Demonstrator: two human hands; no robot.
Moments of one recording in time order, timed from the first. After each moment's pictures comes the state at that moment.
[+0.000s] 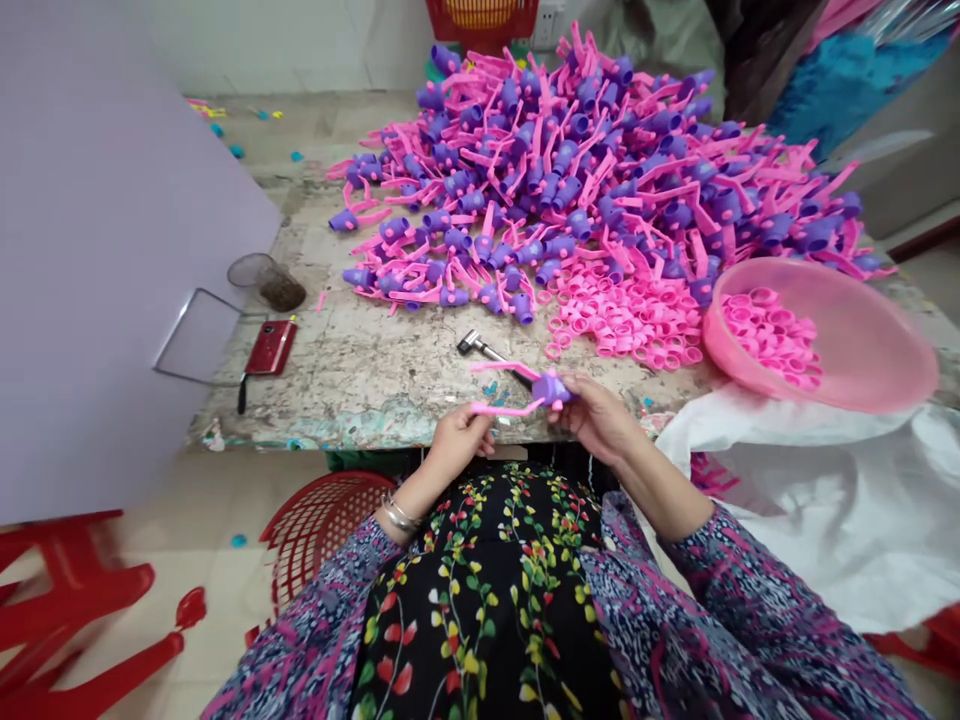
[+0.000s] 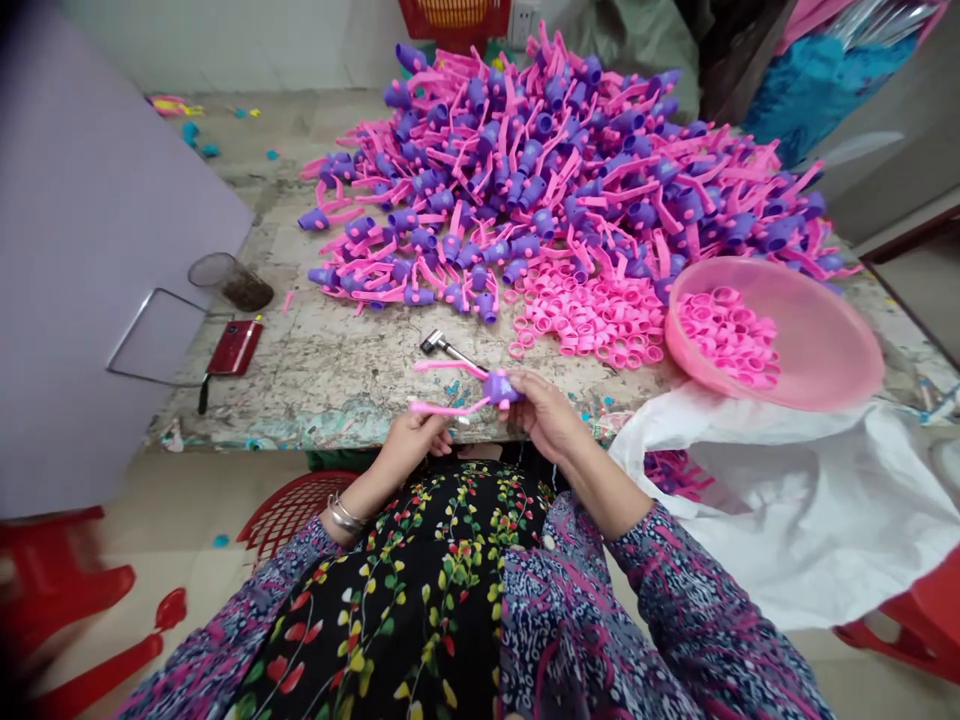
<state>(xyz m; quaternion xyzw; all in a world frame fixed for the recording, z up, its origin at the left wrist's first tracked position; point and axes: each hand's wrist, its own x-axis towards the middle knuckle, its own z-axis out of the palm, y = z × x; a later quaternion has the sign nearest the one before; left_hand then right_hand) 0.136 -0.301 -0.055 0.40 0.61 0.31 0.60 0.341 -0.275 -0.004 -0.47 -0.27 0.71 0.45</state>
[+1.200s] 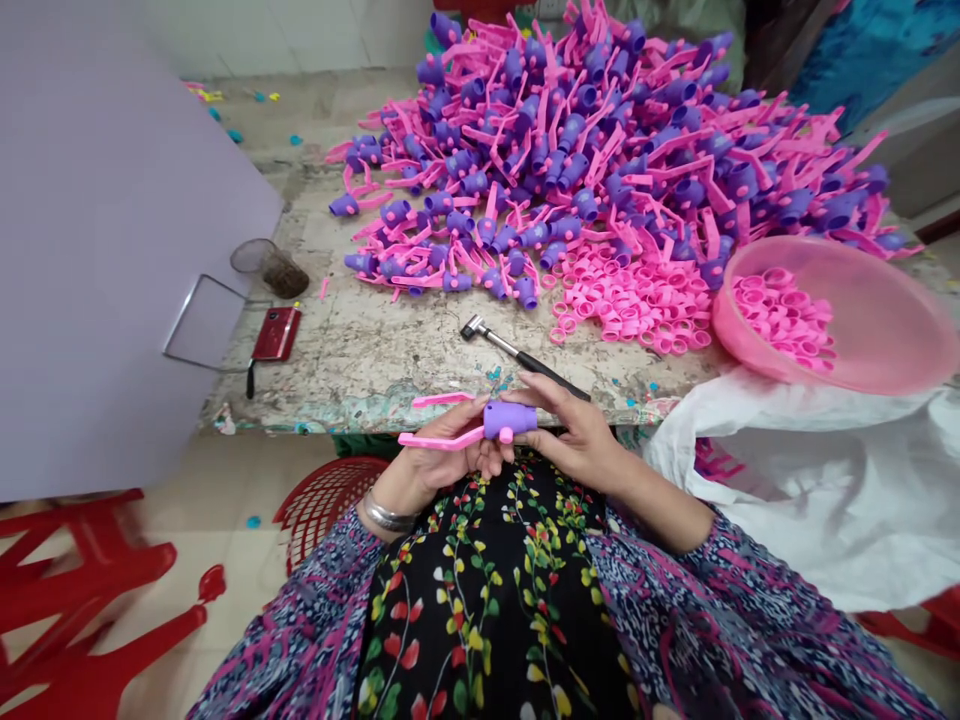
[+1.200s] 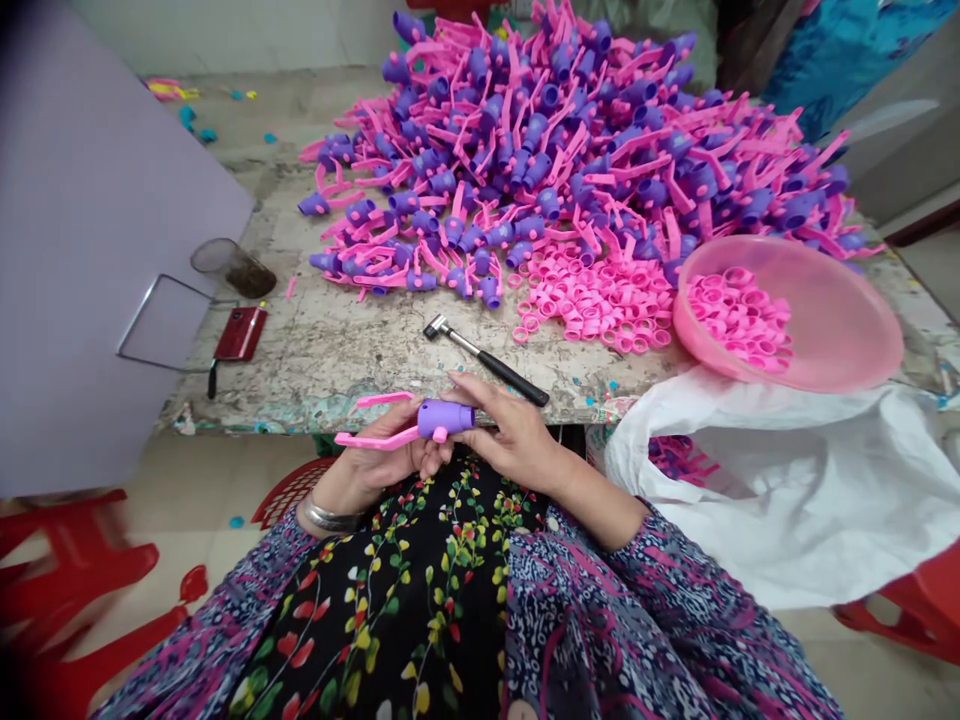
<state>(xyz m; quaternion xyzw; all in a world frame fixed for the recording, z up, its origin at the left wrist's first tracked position) 0.116 -0.314 -0.002 0.18 0.29 0.27 0.90 0.325 -0.313 0.010 -0.33 -0.80 0.32 0.38</state>
